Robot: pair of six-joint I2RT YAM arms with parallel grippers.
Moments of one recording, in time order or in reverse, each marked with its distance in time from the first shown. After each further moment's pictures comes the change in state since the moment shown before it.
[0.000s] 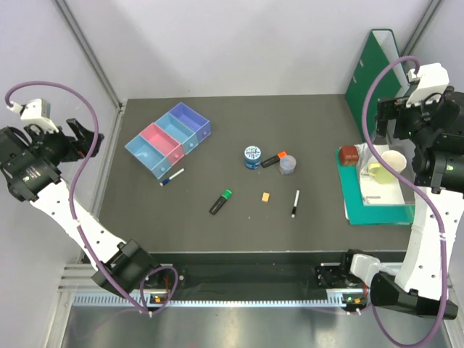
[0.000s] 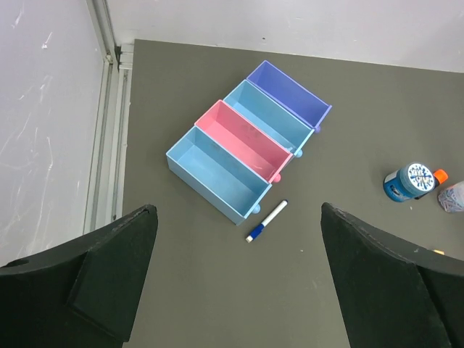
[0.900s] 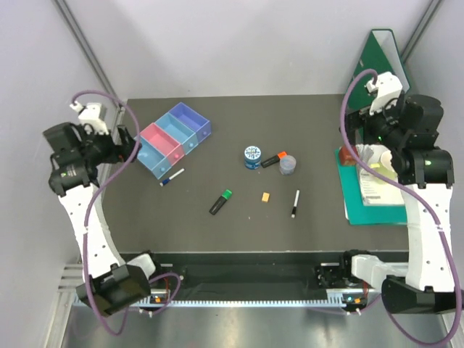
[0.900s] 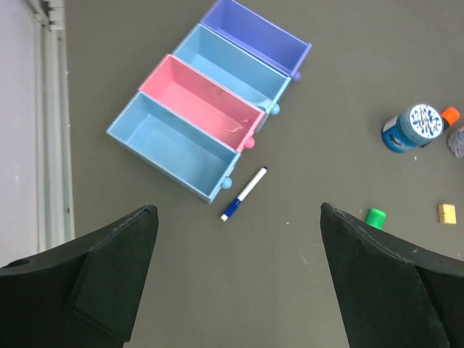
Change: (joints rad) left arm -0.336 -0.094 -0.210 0.061 -0.265 0.010; right arm 0.215 -0.013 -0.123 0.036 -0.055 -0.007
